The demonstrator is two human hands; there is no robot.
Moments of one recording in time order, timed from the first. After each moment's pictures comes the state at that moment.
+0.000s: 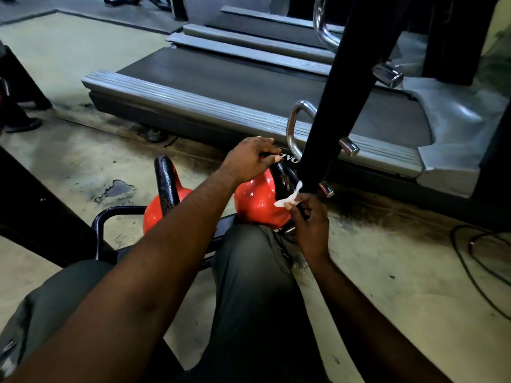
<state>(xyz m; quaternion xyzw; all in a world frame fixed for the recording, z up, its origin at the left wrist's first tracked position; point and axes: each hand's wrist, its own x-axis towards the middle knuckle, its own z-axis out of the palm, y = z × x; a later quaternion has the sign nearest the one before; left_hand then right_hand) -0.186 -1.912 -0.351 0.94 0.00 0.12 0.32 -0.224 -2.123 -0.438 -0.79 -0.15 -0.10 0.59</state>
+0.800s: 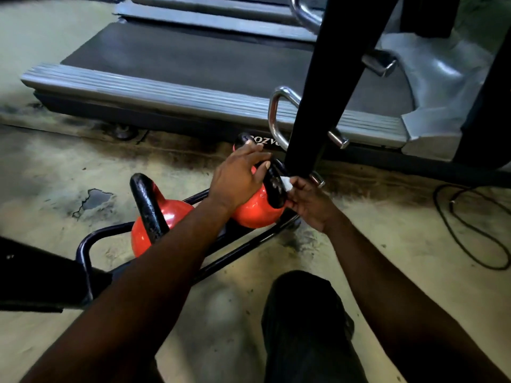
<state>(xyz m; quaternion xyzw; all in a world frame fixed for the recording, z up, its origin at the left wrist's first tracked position) -0.201 -1.918 -0.382 0.94 -0.02 0.19 0.29 -0.158 -2.116 -0.429 -0.61 -0.05 0.30 0.74</state>
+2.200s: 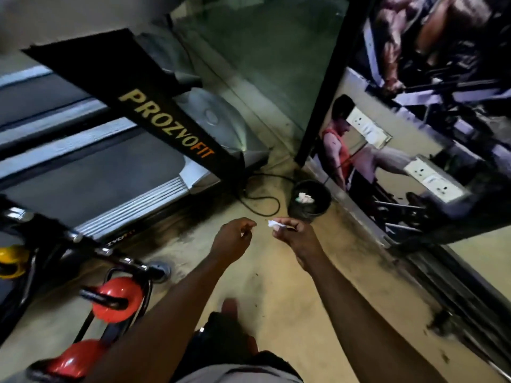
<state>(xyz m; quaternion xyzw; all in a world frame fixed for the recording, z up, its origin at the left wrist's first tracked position) -0.274 -2.392 0.070 0.89 -0.22 -0.18 0.36 -0.360 -2.568 0.081 -0.63 0.29 -0.01 0.72</state>
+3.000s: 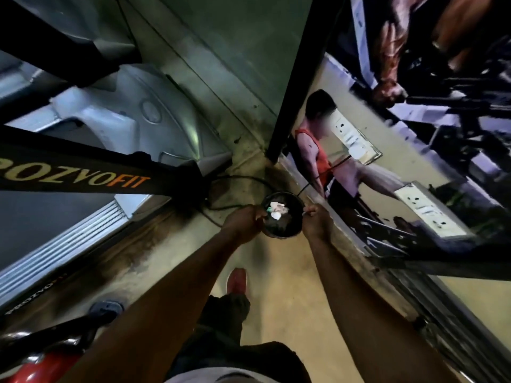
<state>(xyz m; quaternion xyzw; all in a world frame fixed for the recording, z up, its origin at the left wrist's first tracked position) -0.055 -2.742 0.018 0.85 -0.35 -0.34 0.22 -0.170 -2.899 -0.012 -0.74 0.56 -0.04 0.37</state>
